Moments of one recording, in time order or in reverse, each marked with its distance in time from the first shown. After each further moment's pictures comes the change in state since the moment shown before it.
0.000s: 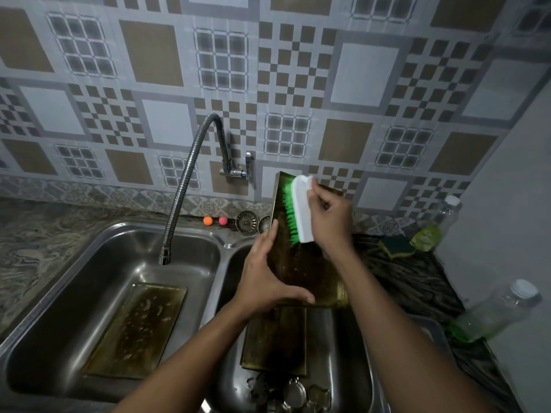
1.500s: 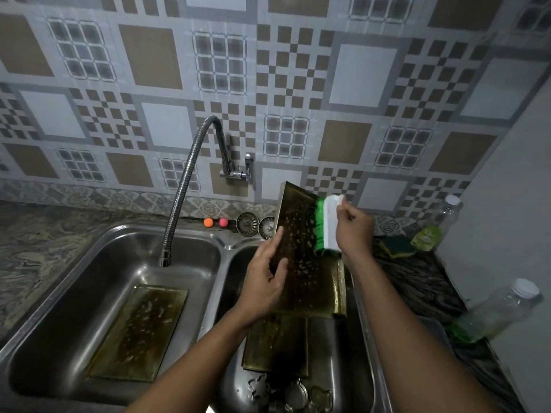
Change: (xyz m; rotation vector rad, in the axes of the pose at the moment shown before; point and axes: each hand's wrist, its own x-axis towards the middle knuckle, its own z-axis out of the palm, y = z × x) left_hand 0.002 -0.004 0.012 -0.076 0.081 0.002; right_hand 0.018 0.047 -0.029 0.036 0.129 0.231
